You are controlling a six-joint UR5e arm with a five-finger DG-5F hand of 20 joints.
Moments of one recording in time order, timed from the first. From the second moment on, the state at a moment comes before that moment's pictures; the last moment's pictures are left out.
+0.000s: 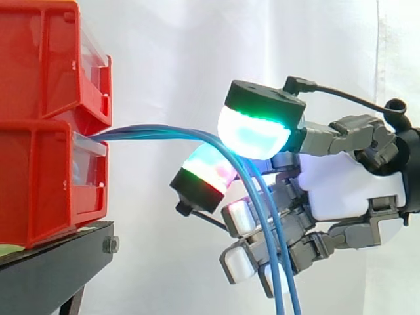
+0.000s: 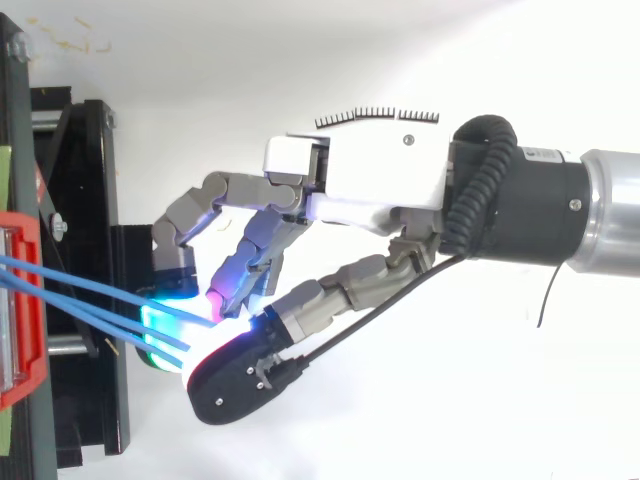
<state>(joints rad) 0.14 -2.29 -1.13 -2.98 -1.33 0.00</state>
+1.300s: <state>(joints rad) 0.12 -2.28 -1.13 -2.99 -1.35 0.01</state>
